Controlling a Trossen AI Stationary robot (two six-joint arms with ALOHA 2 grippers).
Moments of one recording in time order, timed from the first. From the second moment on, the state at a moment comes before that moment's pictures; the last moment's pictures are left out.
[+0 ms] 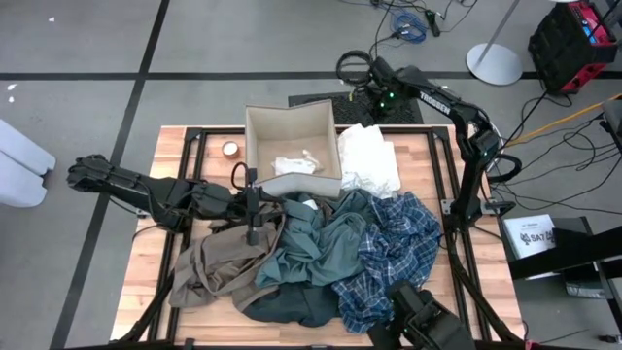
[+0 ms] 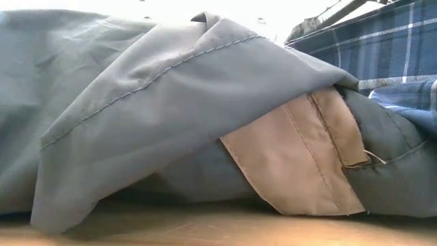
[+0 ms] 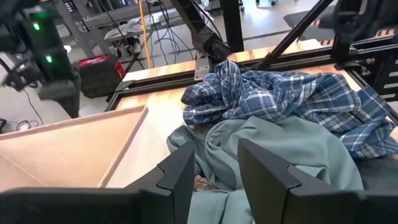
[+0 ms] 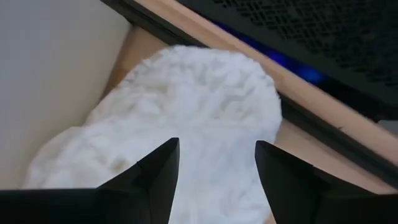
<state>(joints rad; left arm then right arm) -0.25 1.06 0.92 -0.19 -0.33 0.11 -0.93 1.91 1.68 -1.07 -0.13 0.14</state>
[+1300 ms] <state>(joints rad) -0.20 1.06 0.92 -0.12 -0.29 0.14 -0.86 1.58 1.45 -0.89 -0.24 0.10</state>
